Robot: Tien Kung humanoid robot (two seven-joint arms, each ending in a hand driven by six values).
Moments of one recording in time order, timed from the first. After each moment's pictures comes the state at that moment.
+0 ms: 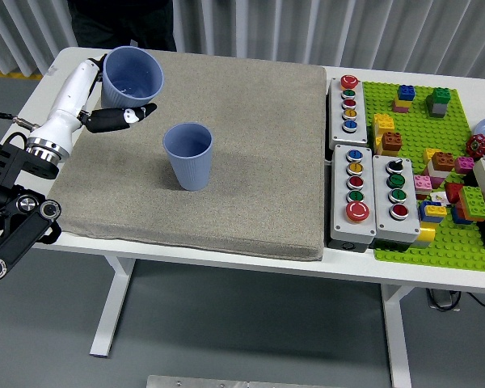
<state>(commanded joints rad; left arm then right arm) -0.44 0.43 -1.09 -1.31 1.61 0.25 -0.05 0.19 -0.11 1.17 0.18 -0.61 -0.15 -0.22</state>
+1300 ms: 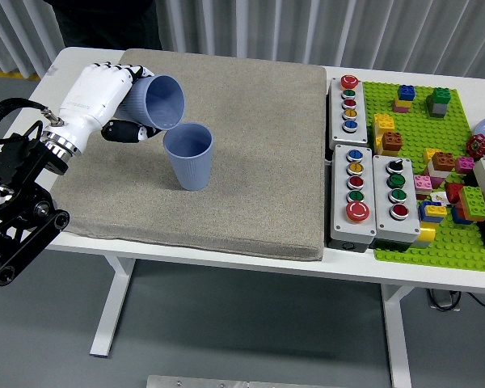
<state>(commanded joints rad) -0.50 0.48 -1.00 -1.31 2.12 0.25 0.02 0.19 -0.11 1.17 0.18 -0.61 -0.15 -0.22</state>
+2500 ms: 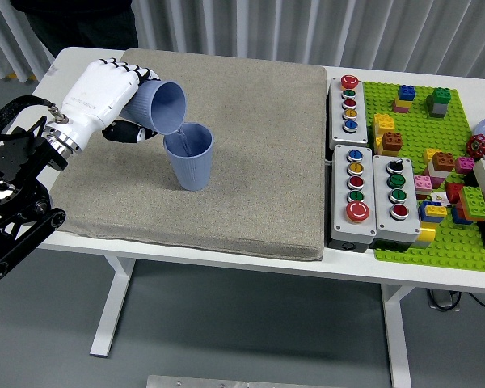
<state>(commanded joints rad) -0.56 0.53 -0.90 -1.30 2.19 0.26 0.04 0.19 -0.11 1.16 0.18 -0.59 -0.15 -0.21</state>
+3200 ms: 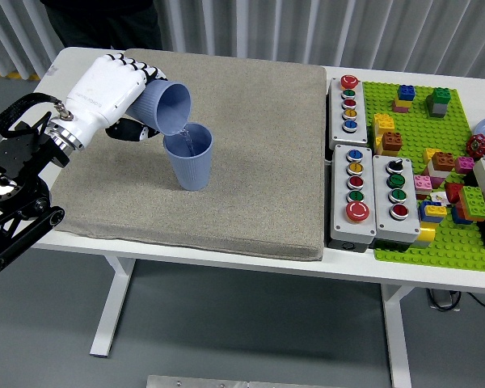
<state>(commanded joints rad) -0.61 0.57 -0.82 -1.32 2.21 0.27 0.05 0.20 -0.11 1.16 0.18 -0.59 -0.15 -0.21</state>
